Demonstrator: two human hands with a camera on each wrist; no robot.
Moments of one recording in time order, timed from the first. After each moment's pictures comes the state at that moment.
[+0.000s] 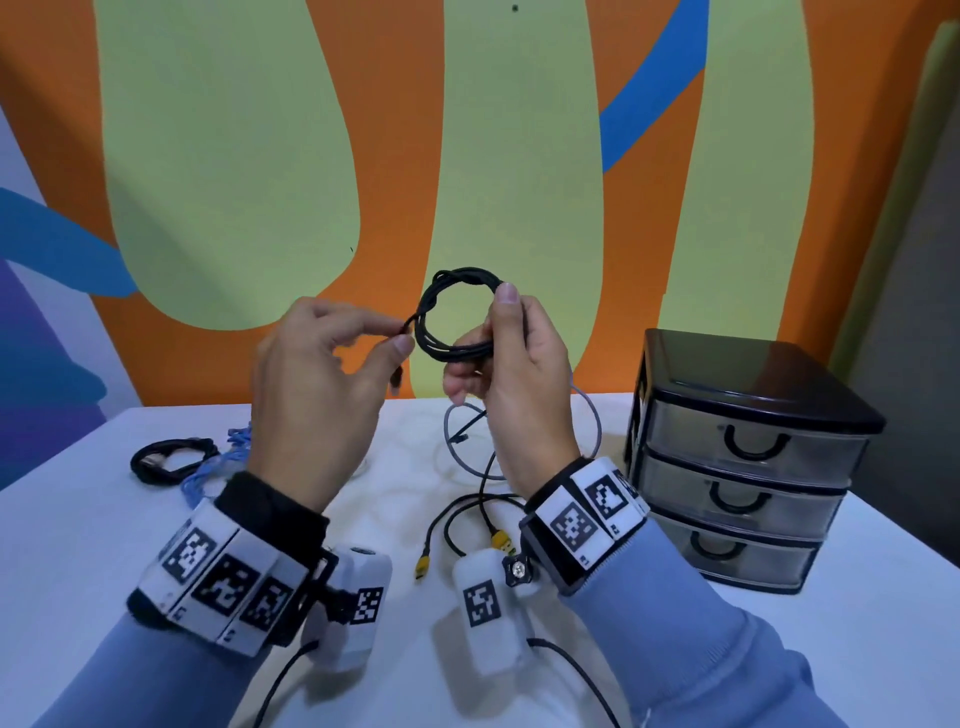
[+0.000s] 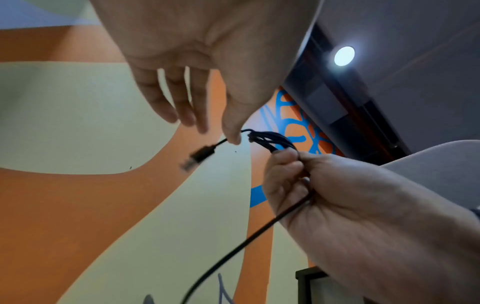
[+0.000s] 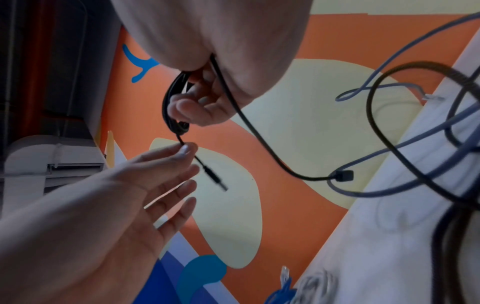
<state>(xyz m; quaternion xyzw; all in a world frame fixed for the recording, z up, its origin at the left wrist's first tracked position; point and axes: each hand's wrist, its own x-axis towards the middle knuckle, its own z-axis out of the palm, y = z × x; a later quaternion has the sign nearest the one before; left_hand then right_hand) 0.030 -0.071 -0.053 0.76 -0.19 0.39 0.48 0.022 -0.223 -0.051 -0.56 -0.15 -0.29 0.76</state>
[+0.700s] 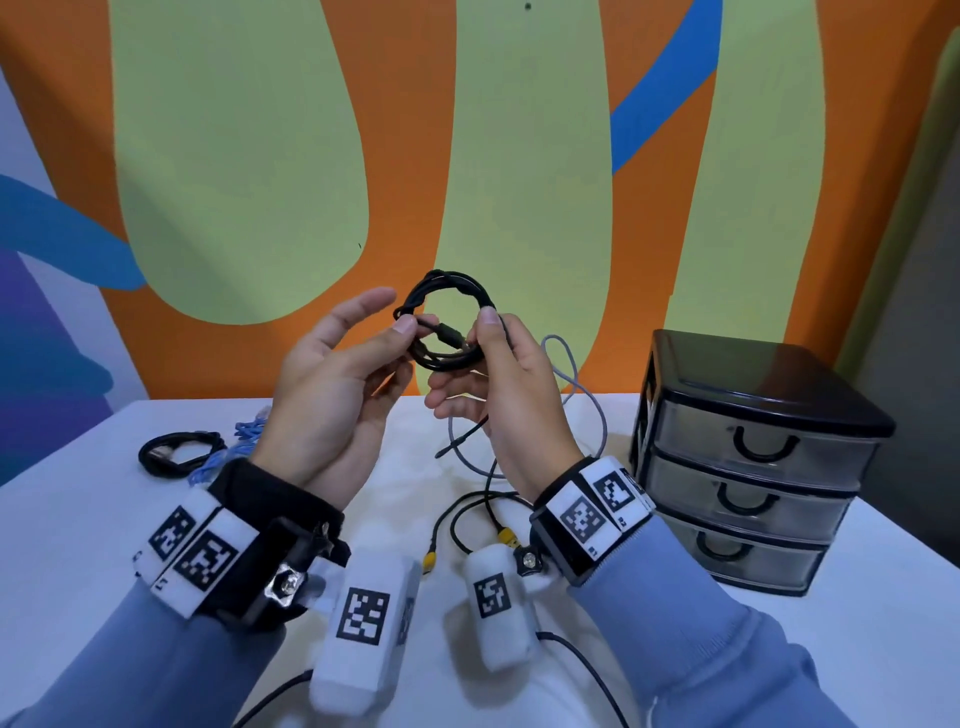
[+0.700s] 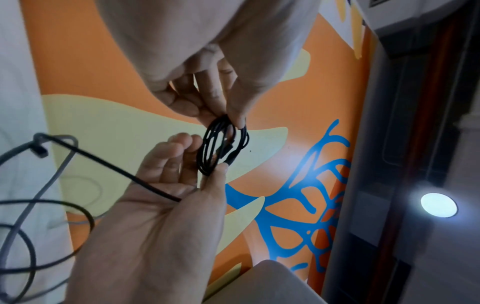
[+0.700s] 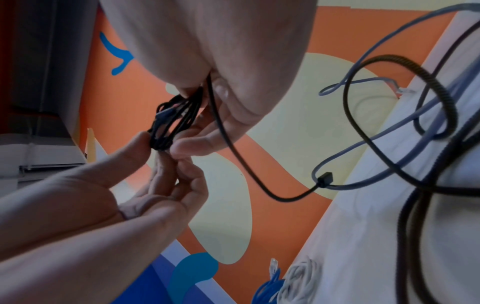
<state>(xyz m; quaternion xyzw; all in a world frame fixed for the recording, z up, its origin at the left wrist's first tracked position) 0.021 -0.084 -0.044 0.49 -0.13 0.07 0.86 0.026 -0.224 -0.060 -0.60 -0.14 -0.17 0.77</state>
